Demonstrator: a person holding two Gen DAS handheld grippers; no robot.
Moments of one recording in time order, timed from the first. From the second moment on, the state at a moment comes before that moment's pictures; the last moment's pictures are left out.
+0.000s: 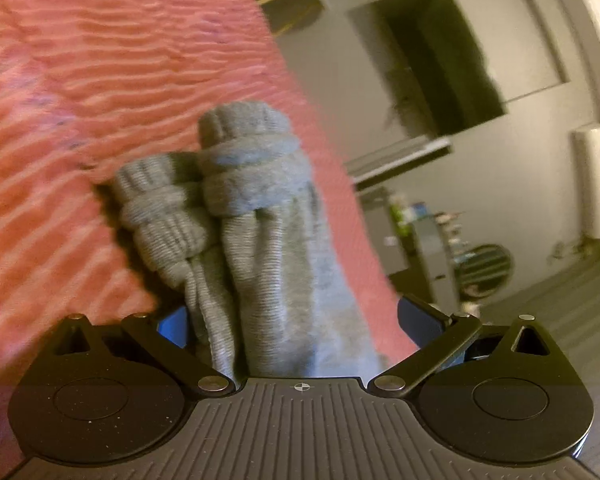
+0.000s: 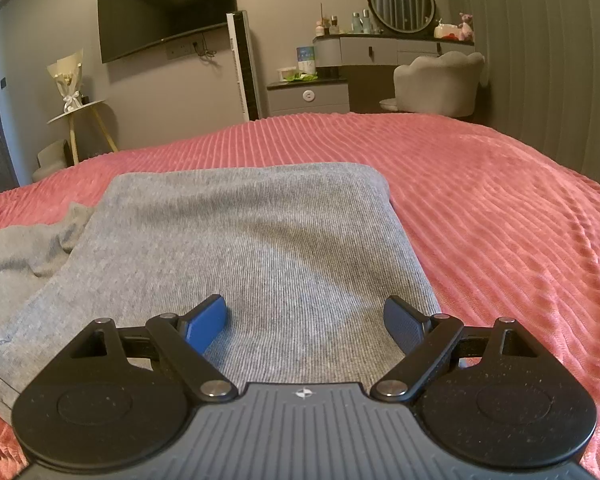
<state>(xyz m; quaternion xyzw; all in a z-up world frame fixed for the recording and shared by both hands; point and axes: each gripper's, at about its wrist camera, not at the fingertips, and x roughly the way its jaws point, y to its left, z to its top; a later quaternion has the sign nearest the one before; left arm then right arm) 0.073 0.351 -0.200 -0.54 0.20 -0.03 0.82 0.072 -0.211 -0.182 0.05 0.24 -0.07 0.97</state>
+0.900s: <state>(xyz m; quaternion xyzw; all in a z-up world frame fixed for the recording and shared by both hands) 0.095 0.357 -0.210 -0.55 0.24 -0.01 0.80 0.070 -0.209 -0.183 0.04 0.24 -0.08 0.97</state>
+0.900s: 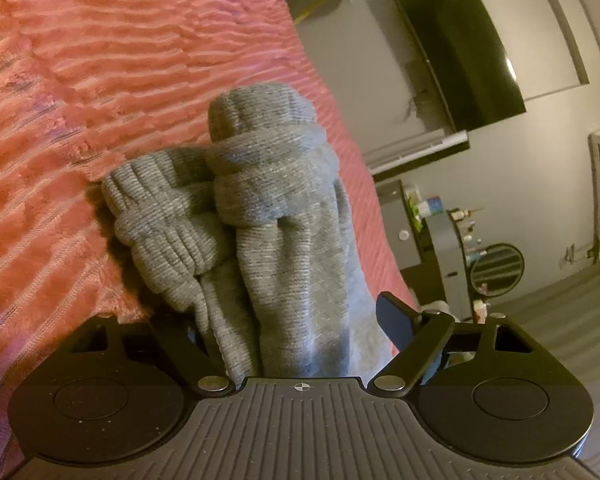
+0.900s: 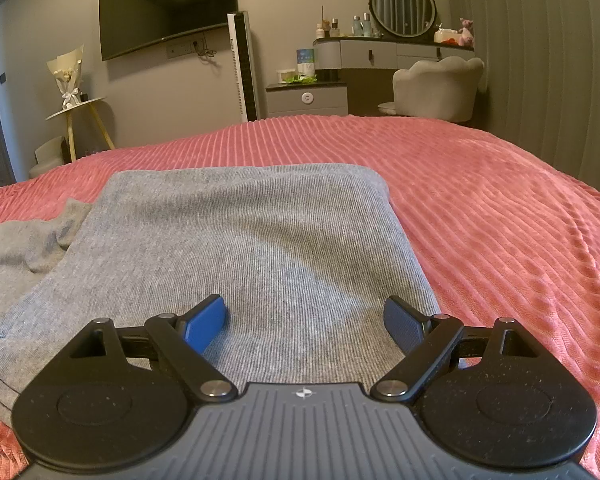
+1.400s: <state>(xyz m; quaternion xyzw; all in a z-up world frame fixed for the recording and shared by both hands) 0.082 0.367 -0.217 -0.59 0.23 0.02 0.77 0.071 -0.208 -0.183 0.05 0.24 -0.08 0.97</state>
